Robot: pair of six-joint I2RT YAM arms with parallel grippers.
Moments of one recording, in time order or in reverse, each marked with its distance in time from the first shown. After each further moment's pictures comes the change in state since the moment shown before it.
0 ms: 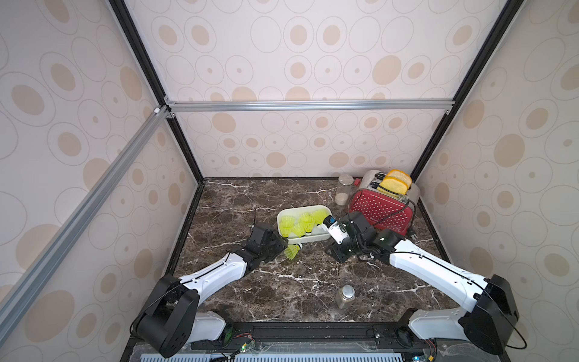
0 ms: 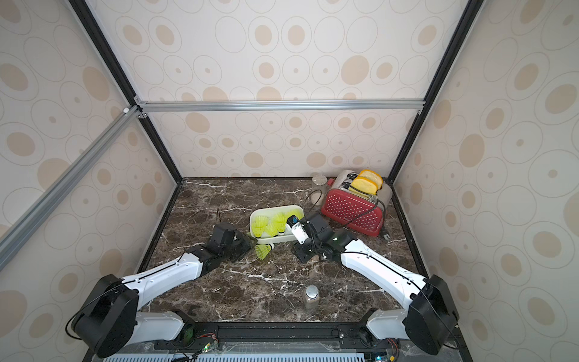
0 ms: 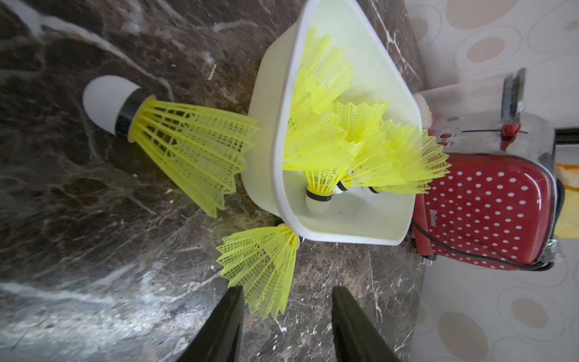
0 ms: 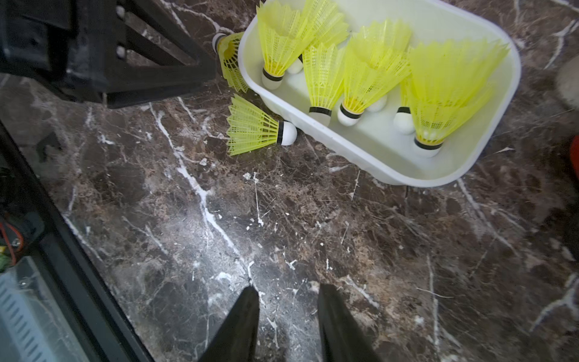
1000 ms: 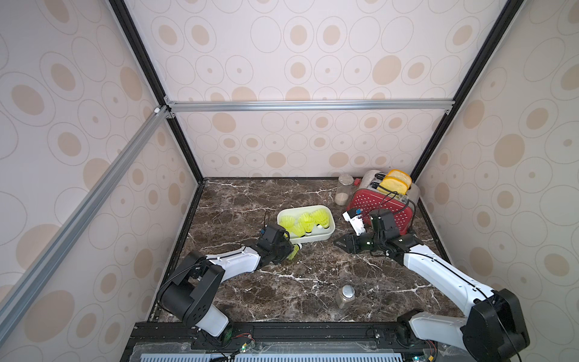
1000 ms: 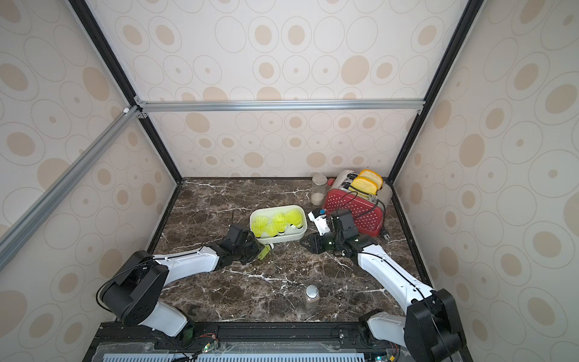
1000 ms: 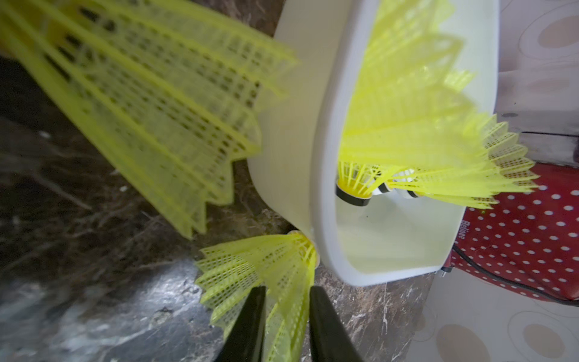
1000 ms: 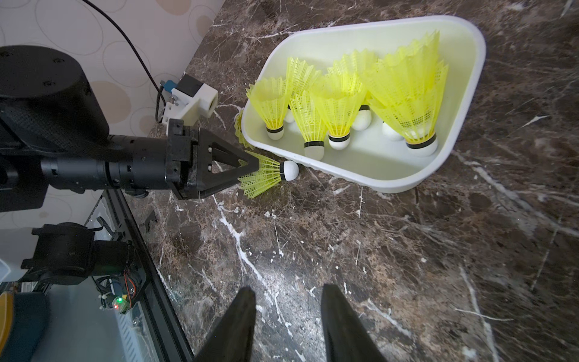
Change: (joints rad) left arm -0.049 0.210 0.068 0.048 0.023 -0.092; right arm -0.296 -0.063 -0.169 0.253 -0.374 0.146
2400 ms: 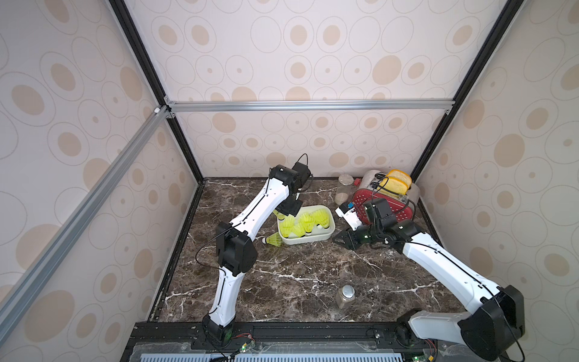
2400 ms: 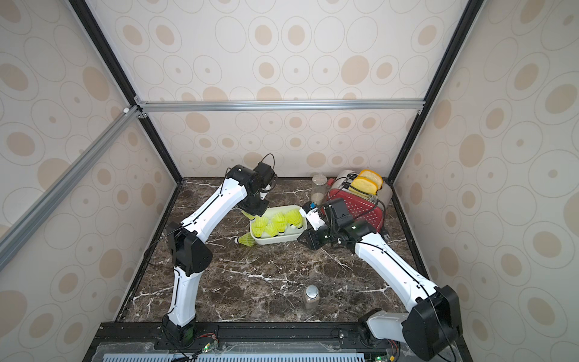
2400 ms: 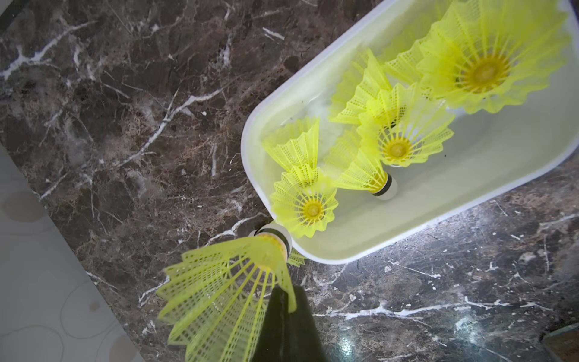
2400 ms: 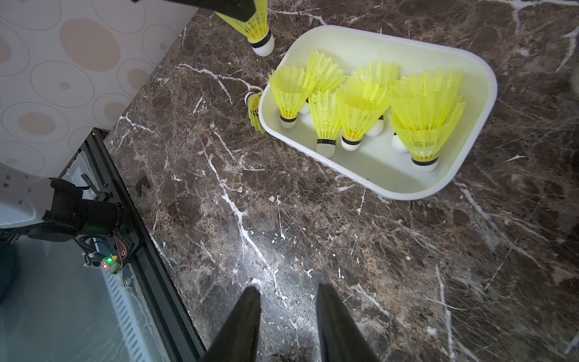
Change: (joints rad) left arm 0.024 0.633 1.588 -1.501 -0.316 1.184; right arm 0.079 0.051 0.254 -0.308 0.084 -0.169
